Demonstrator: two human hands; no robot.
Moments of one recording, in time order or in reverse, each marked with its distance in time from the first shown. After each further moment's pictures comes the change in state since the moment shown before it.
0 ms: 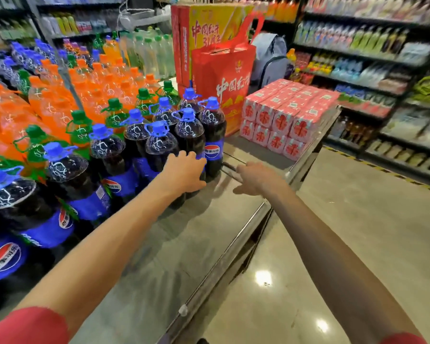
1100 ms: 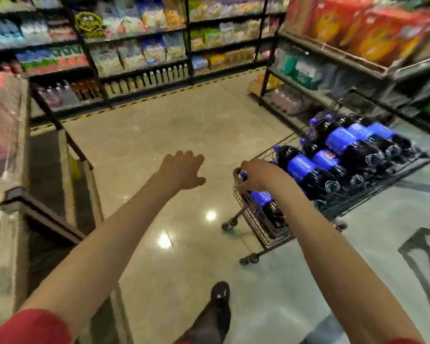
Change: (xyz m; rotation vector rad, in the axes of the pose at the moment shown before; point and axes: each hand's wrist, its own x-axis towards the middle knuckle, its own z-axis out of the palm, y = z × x) left_hand -0.229 0.522 -0.041 0.164 0.122 1.176; right_hand -0.600 0.181 0.175 0.425 -0.070 1.216
